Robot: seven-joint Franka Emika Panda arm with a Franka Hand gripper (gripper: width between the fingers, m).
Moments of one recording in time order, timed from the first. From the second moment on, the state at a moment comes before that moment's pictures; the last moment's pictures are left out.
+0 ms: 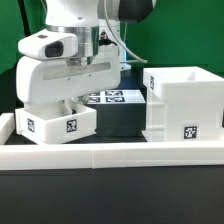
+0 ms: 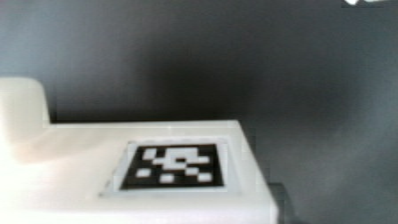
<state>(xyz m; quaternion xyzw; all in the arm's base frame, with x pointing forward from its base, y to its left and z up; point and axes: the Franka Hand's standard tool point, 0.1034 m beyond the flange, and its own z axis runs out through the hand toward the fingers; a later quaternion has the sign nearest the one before) 0.518 -0.084 0.023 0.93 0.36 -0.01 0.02</state>
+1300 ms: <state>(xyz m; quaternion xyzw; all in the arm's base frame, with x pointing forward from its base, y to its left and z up) 0.519 -0.074 0.023 0.75 0.66 -0.05 0.03</state>
